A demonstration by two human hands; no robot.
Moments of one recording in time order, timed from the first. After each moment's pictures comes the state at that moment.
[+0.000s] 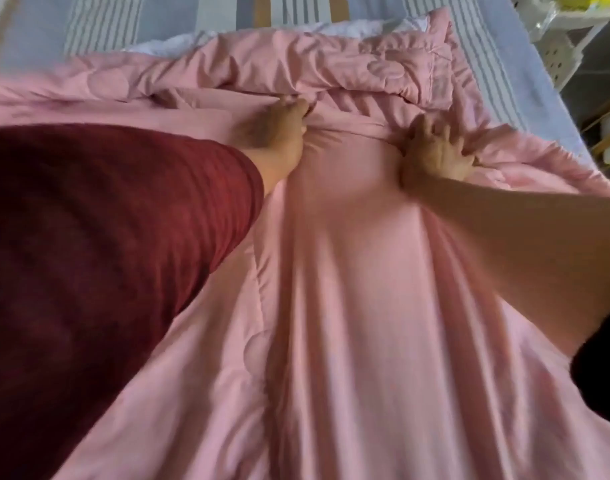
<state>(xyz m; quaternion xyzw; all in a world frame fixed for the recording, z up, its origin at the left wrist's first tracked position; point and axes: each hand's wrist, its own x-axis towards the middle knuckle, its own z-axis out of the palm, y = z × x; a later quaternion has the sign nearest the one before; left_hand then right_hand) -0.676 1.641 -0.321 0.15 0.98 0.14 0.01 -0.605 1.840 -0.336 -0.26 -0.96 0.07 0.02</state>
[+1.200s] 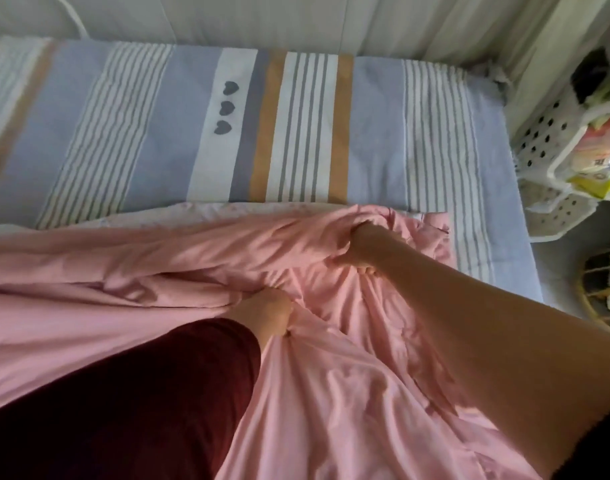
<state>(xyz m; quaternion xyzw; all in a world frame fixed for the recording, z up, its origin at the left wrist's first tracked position) -0.801 1.692 -0.293 0.07 0.86 -0.07 0.50 -0.861 1.849 -0.261 -0.10 -0.90 0.07 -0.42</state>
